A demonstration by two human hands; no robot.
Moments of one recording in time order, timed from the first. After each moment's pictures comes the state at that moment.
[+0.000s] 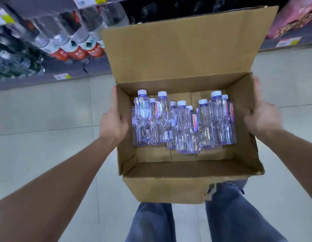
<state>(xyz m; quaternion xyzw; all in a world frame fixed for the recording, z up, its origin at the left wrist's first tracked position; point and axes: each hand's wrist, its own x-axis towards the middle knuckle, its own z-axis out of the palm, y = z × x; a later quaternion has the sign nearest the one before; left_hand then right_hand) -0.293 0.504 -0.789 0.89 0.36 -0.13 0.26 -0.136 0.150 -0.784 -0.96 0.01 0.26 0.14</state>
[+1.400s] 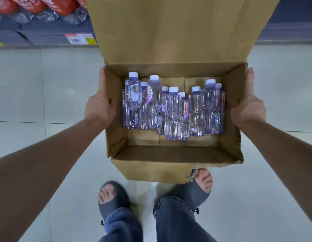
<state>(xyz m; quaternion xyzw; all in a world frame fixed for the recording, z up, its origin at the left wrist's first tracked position) -0.187 0.522 -1.021 0.86 0.42 -0.19 0.22 -0.019 0.196 -1.016 -0.94 0.06 0.30 0.12</state>
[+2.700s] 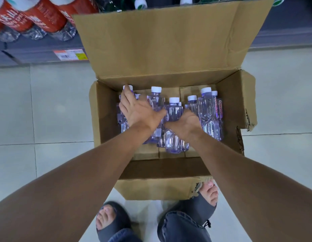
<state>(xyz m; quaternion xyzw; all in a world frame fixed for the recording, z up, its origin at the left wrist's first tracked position) -0.120 0.431 -1.074 0.89 0.38 -0.19 0.19 -0.079 0.300 -1.079 -0.85 0.10 0.47 0.23</state>
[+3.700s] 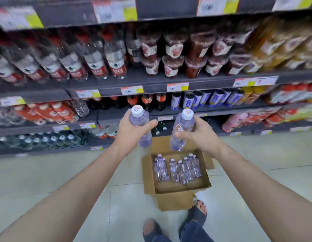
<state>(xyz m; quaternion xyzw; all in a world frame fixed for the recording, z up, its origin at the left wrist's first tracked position) -0.182 0.591 -0.412 0.74 0.28 0.04 0.61 -0.096 0.355 -0.411 -0.79 -0.07 0.30 0.53</state>
